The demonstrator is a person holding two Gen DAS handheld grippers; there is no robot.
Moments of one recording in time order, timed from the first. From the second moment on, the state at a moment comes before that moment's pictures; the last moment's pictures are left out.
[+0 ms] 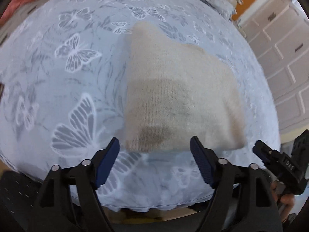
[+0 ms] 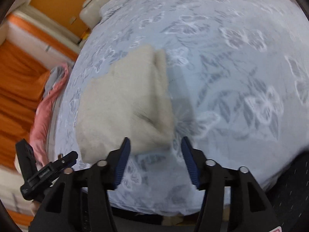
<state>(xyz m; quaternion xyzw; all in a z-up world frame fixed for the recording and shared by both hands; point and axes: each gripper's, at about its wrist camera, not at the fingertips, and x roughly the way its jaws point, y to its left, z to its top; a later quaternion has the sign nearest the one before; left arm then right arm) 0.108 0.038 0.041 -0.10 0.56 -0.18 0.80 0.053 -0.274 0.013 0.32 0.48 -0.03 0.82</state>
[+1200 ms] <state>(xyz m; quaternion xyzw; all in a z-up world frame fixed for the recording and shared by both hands) 0.016 -0.025 0.007 0.07 0.49 -0.05 0.87 -0.014 -0.208 -0.011 0.09 0.46 -0.17 0.87</state>
